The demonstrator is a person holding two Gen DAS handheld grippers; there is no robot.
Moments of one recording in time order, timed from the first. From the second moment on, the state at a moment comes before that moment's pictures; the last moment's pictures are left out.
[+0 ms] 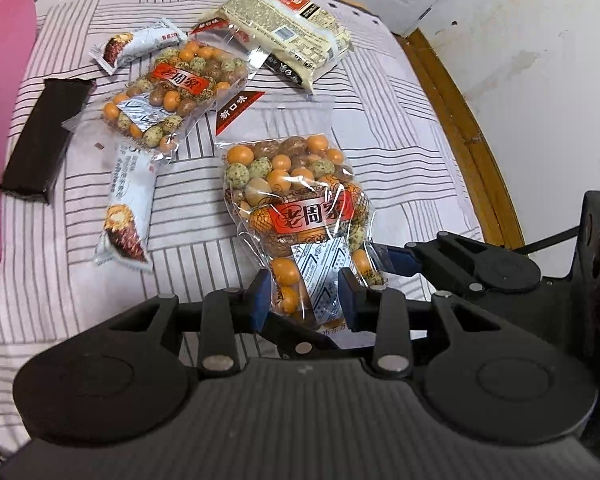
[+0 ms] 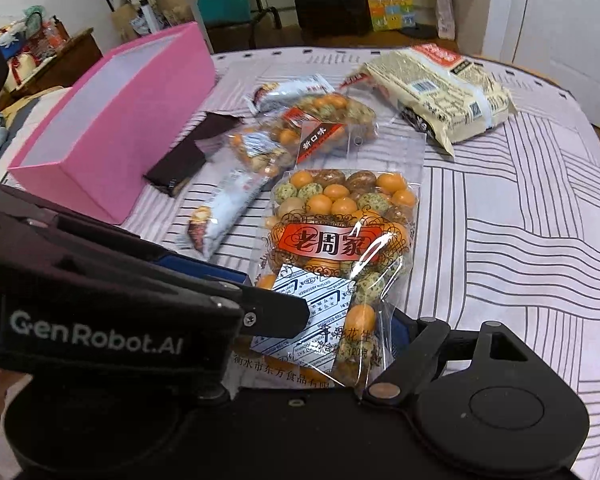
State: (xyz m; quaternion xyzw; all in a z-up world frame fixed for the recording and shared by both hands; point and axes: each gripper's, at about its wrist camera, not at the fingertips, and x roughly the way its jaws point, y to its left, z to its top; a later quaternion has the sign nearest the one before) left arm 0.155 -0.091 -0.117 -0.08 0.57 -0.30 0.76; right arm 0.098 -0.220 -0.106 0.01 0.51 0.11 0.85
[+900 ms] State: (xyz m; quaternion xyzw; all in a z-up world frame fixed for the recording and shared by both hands) left arm 0.086 0.021 -0.037 -0.11 0.50 -0.25 0.82; right arm 0.050 -0.102 -0.029 -0.10 0.44 0.17 0.87
